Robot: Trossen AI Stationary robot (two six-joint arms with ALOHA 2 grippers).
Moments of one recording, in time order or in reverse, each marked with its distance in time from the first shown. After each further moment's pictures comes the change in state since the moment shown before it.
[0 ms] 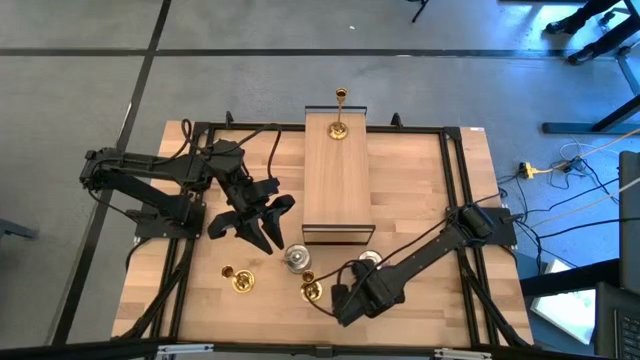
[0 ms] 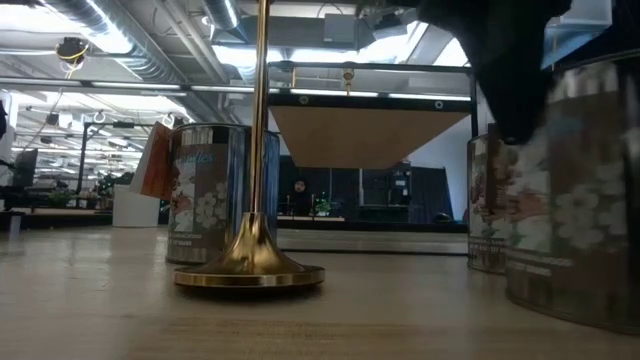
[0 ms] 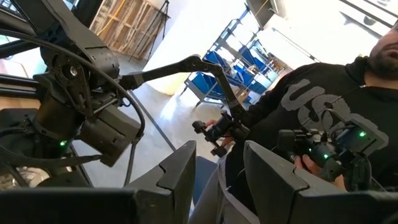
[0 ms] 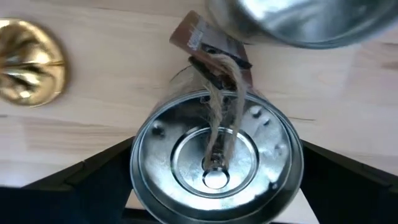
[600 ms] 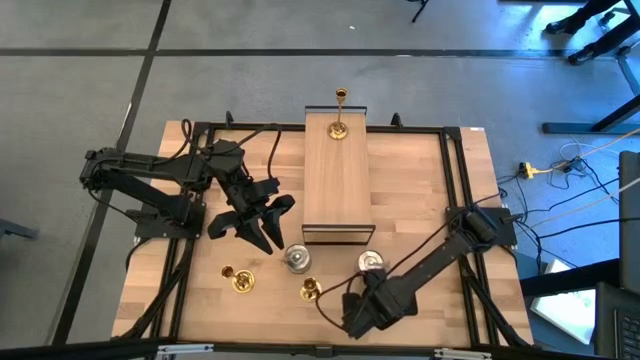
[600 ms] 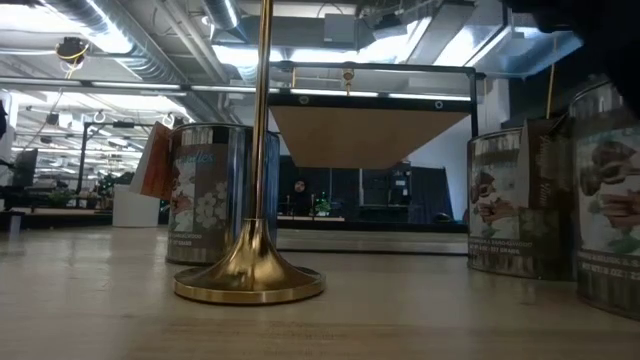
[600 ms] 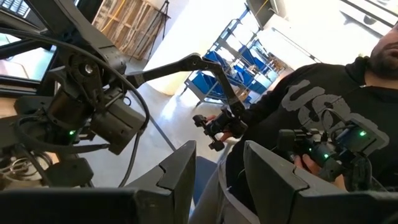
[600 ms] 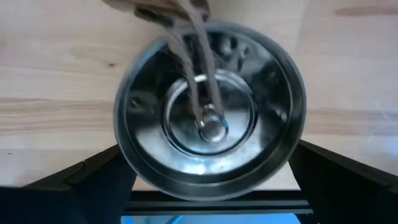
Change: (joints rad) left arm 0.000 0.000 0.000 0.000 0.000 0.005; right arm 0.068 0.000 0.000 -0.050 -0.075 0.120
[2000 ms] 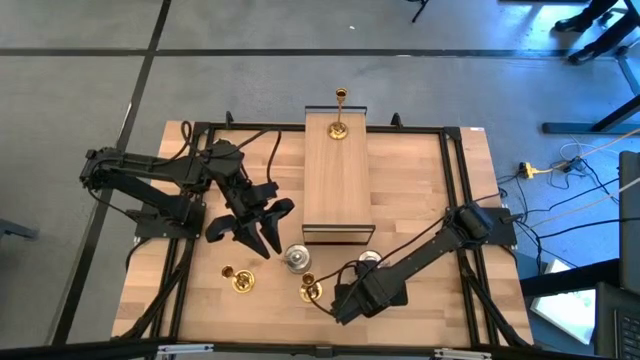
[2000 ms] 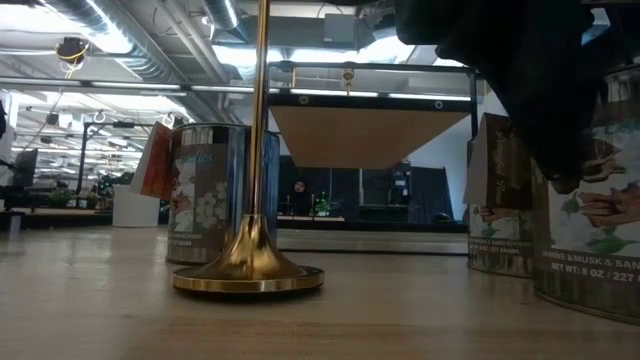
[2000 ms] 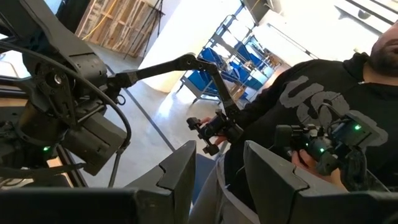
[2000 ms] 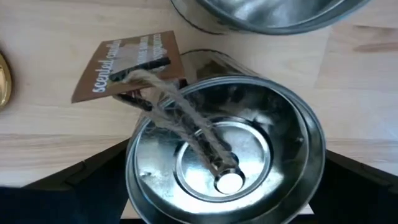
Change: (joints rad) left arm -0.026 0.000 0.000 0.000 0.000 0.009; right arm -0.077 0.028 0.000 0.010 0.004 -0.078
